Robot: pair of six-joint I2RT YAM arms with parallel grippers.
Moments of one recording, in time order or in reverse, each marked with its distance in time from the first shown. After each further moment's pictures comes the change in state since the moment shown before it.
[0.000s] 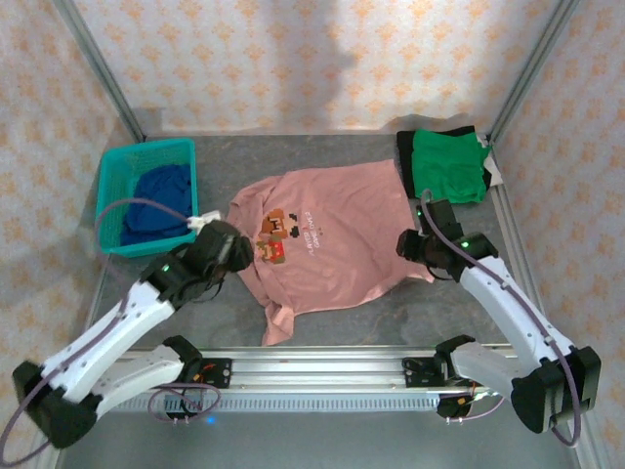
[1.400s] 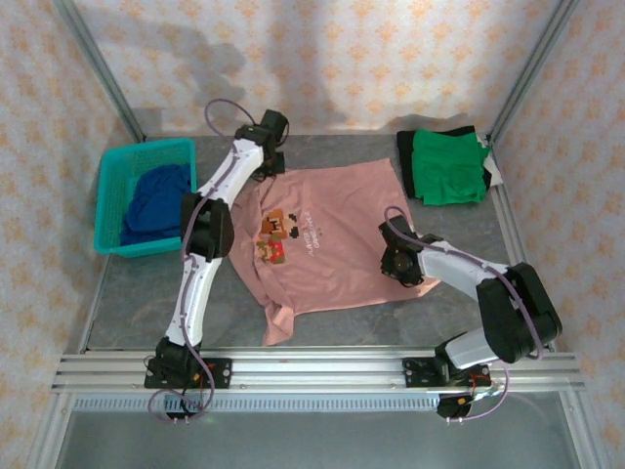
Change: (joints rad) left arm 0.336 1.460 1.516 -0.283 0.154 0.407; right arm 0.103 0.393 -0.212 0.276 0.093 0.303
